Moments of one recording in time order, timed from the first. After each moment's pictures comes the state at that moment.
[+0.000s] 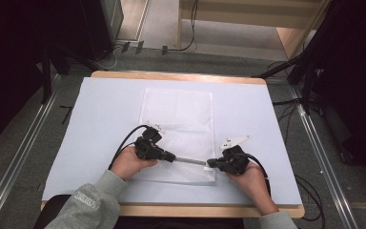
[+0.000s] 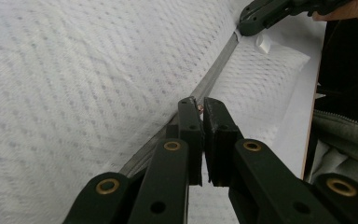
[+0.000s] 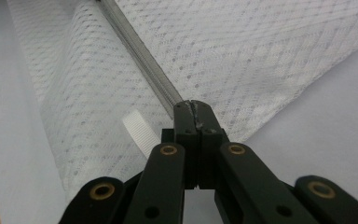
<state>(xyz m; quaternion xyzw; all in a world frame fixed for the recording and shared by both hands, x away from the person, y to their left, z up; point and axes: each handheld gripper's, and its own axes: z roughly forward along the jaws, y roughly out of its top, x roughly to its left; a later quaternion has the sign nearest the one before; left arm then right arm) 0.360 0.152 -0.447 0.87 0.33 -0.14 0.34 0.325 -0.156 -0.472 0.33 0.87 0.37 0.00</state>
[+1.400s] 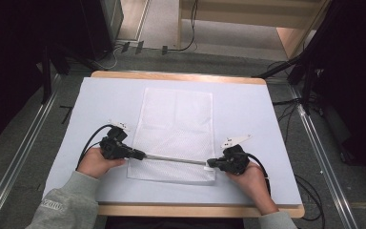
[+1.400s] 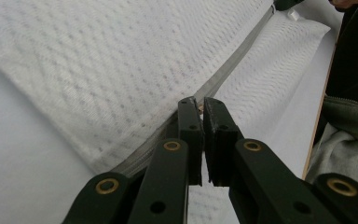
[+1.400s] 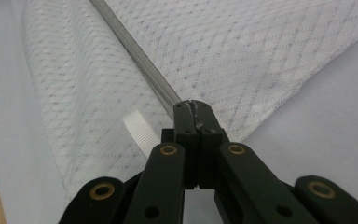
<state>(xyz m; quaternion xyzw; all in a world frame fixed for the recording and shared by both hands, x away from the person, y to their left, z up) 0.349 0.249 -0.439 0.85 0.38 -0.13 0.35 0.327 -0.158 -0.473 0.33 0.87 0.37 -0.01</state>
